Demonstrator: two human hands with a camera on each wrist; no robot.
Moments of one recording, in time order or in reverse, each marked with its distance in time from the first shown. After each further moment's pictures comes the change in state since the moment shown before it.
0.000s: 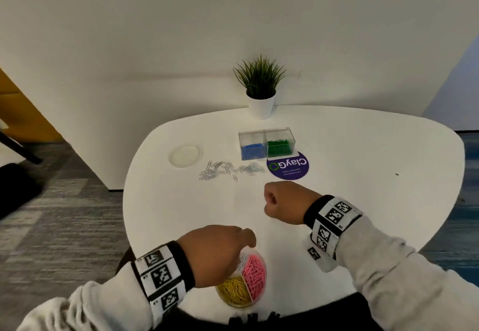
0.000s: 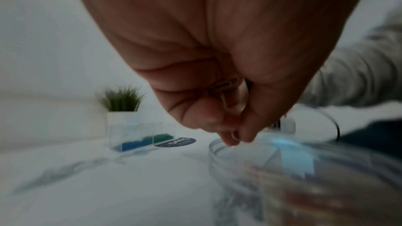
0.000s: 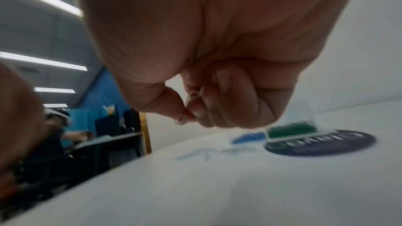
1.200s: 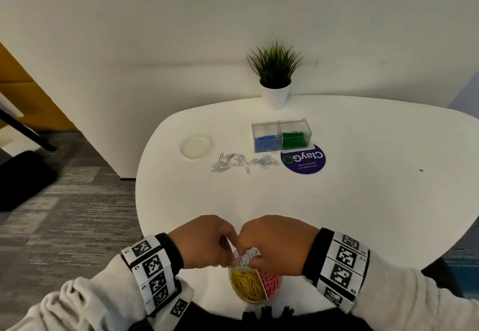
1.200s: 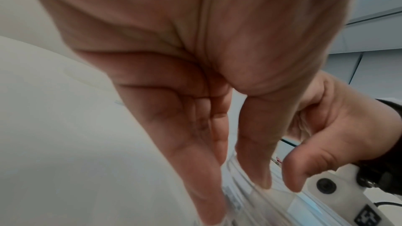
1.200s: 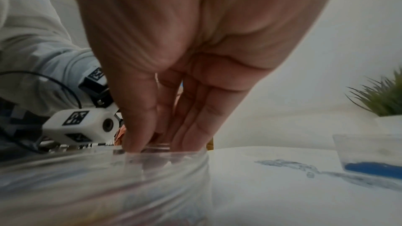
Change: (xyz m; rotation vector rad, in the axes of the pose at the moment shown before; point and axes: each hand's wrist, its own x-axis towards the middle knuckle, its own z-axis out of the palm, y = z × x) left_hand -0.019 -0.034 -0.008 -0.613 -0.170 -0.390; right_hand -0.037 -0.064 0.043 -0.138 -0.123 -0.525
